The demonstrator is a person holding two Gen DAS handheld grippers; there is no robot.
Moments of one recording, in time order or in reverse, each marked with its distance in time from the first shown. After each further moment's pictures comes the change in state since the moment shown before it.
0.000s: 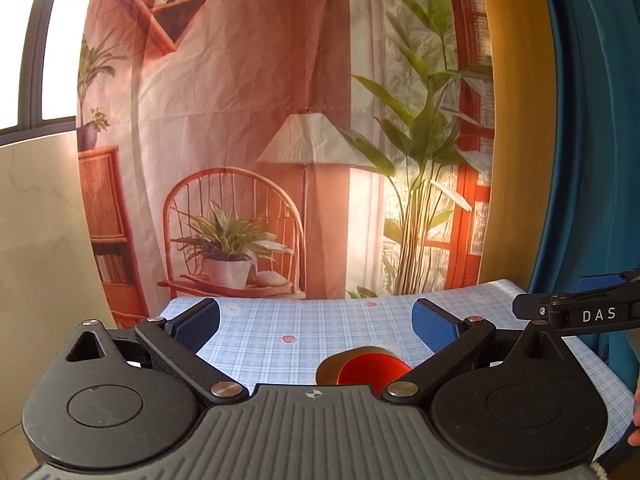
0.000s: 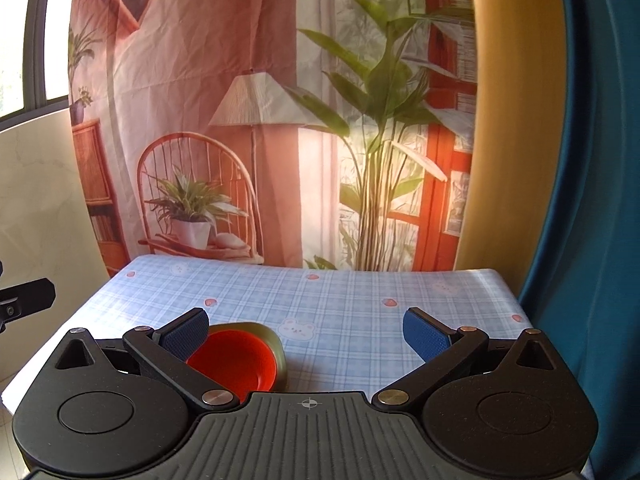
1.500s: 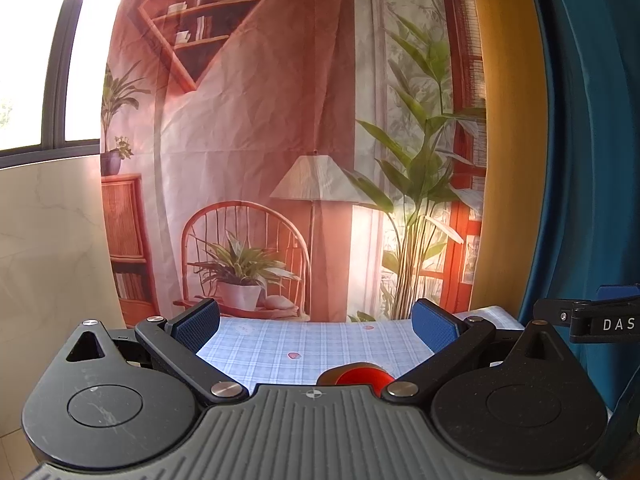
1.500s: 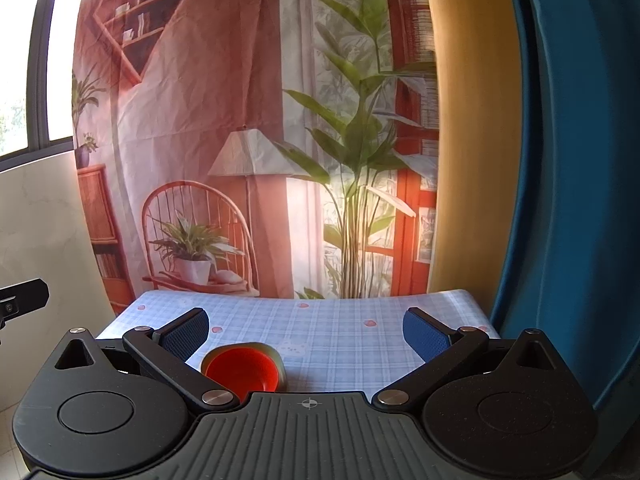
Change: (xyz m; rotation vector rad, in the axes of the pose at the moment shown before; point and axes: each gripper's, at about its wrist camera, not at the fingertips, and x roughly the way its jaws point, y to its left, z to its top) left arm -0.078 -0.003 0.013 -0.026 -0.072 0.017; right arm -0.106 -0.001 -0.001 0.024 -0.113 -0.031
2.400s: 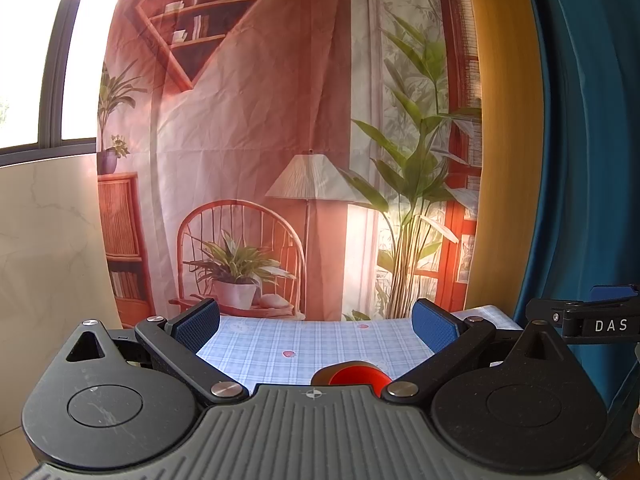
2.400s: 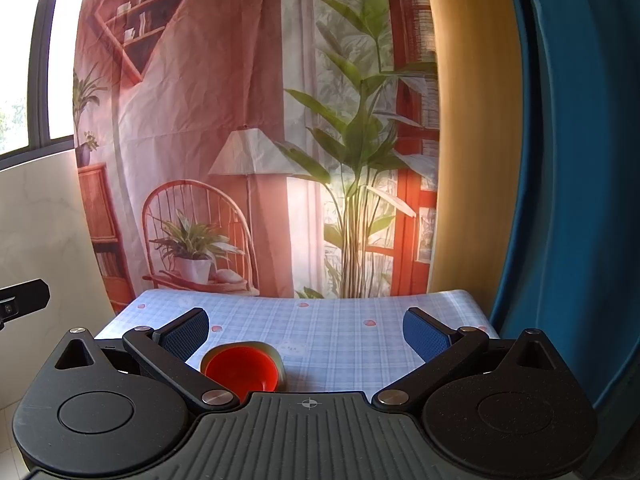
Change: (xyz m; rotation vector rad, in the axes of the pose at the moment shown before) left arm -0.001 0.005 -0.001 0.005 0.000 -0.024; right arm -0.001 0.003 -0.001 -0.003 0.001 -0.002
